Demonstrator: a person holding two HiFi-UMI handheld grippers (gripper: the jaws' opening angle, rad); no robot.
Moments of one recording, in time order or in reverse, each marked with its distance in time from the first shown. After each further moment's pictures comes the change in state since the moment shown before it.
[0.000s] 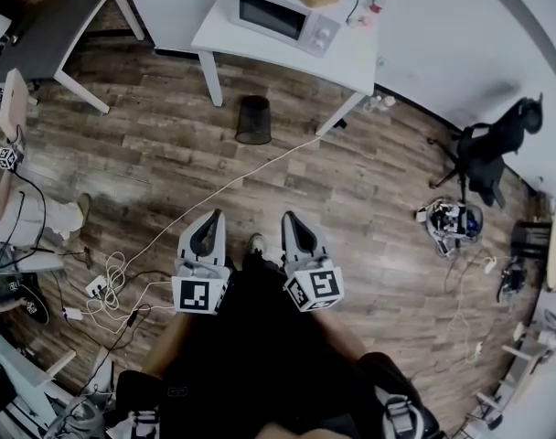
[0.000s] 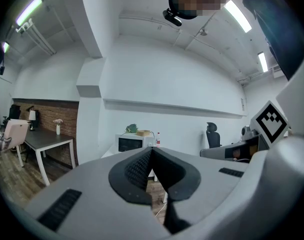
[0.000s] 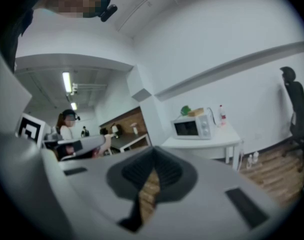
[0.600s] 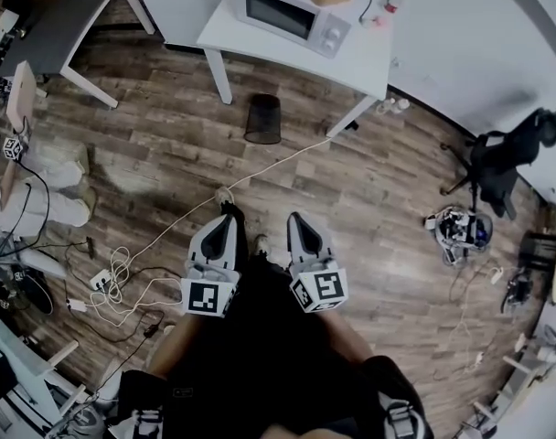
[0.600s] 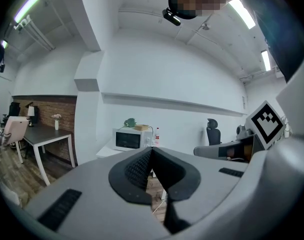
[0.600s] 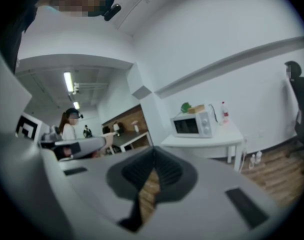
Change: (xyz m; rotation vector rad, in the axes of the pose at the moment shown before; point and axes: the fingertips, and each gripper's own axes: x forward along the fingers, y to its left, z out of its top) left arm 0.040 -0.019 -0.024 -0.011 0.043 0.001; right arm 0.025 -0.039 -0.007 -0.004 0.030 0.034
